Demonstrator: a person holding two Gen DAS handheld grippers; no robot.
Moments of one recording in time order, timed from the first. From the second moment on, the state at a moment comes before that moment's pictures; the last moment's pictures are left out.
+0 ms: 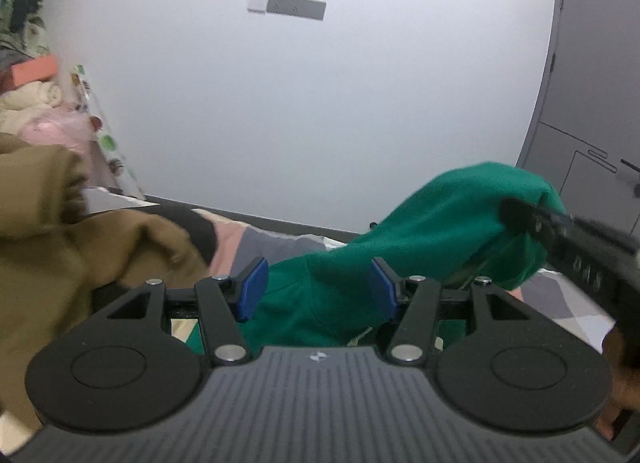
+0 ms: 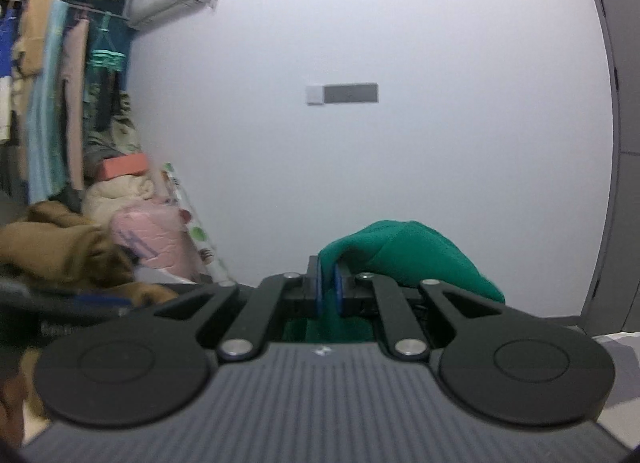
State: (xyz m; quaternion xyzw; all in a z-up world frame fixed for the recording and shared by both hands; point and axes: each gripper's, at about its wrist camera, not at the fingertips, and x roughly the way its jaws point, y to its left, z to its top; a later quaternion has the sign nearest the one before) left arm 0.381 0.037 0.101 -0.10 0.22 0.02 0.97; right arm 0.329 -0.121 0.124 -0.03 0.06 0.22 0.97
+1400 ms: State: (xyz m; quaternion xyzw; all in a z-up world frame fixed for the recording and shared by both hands) left arm 0.222 0.018 -0.060 -0.32 0.31 -0.11 0.89; right arm 0.103 -0.219 0.018 0.11 0.22 0.22 0.94
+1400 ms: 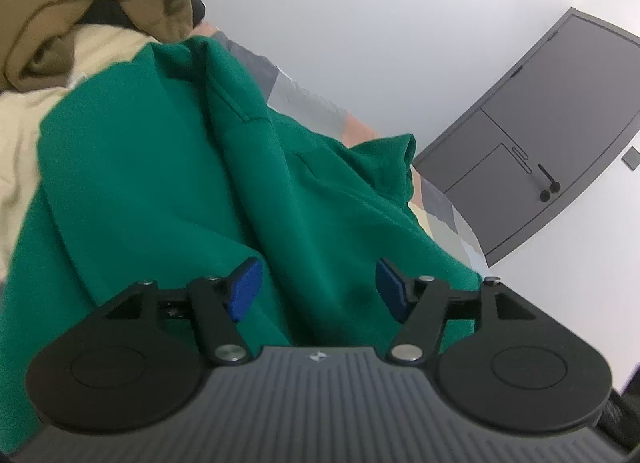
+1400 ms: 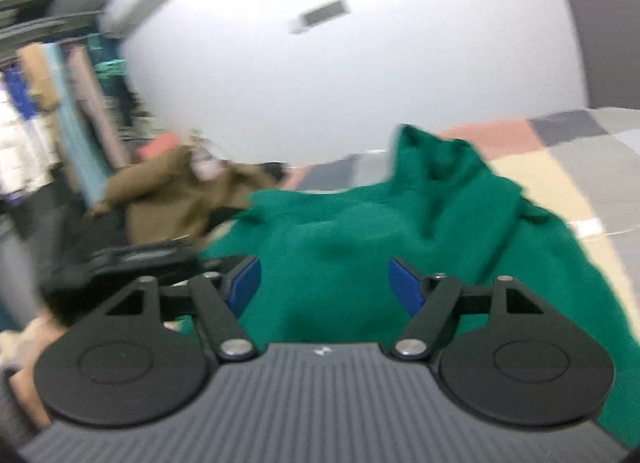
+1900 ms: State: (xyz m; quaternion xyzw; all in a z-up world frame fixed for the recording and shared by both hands) left arm 0.243 0.011 -0.092 -0.36 0.34 -0.10 0.87; right arm 0.168 -0.225 -0.026 0.20 0.31 0.27 0.89
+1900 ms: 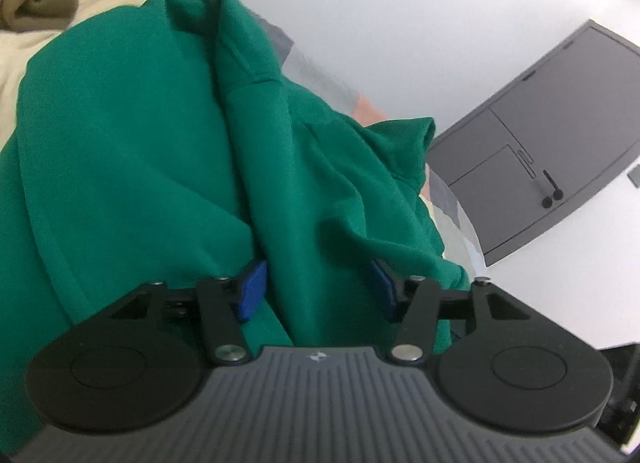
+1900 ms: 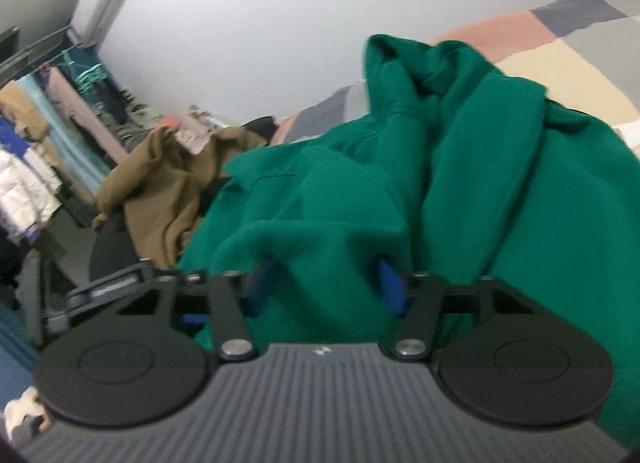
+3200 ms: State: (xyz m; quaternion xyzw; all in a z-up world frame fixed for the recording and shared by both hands) left arm 0.161 0.016 -0.029 -0.21 0.32 -0.06 0.92; right arm 0.085 -0.213 0.011 0.10 0.30 0.29 0.90
